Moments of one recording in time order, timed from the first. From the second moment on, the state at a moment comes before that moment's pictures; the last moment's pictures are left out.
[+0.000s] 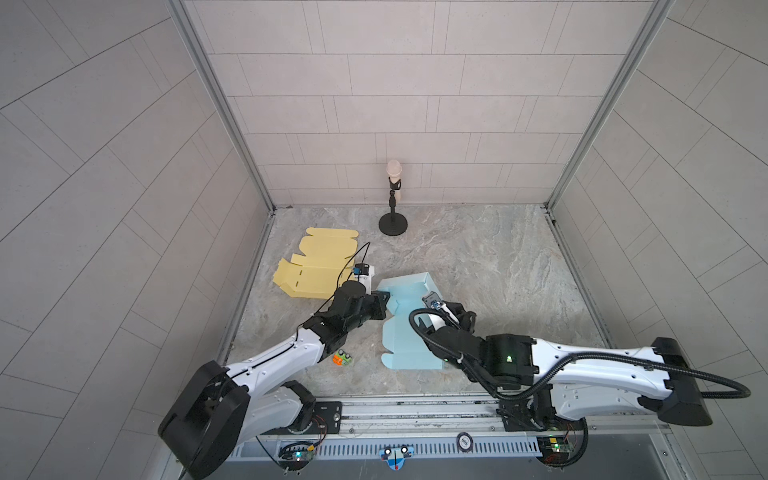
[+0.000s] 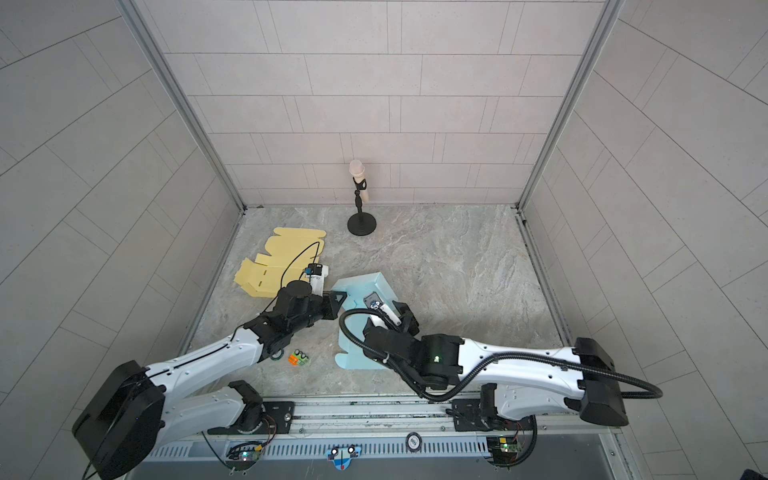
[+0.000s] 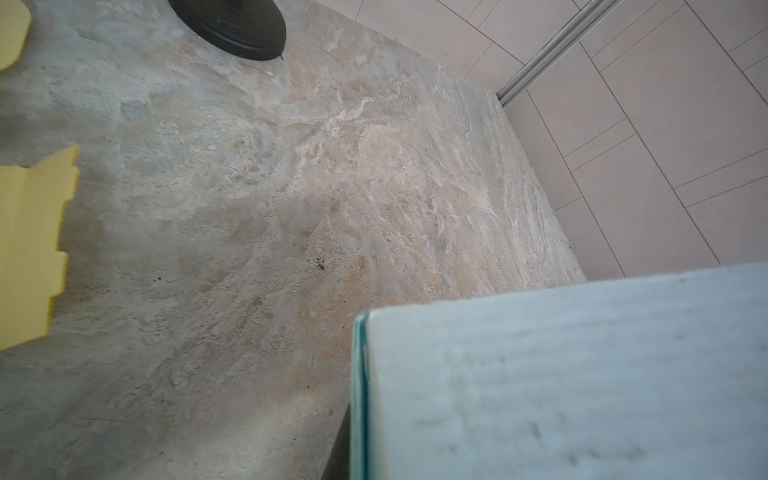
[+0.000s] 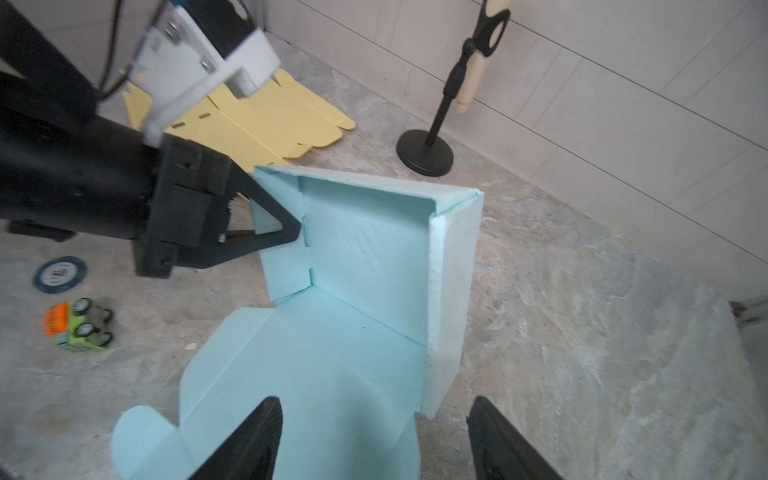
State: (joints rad) left arm -0.61 1.14 0.47 0.16 0.09 -0.58; right arm 1.31 1.10 0.85 -0.42 0.77 0.32
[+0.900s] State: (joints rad) left arm -0.66 1.34 0.43 0.35 0.22 -0.33; right arm 0.56 1.35 0.68 -0.01 -0.05 0.60
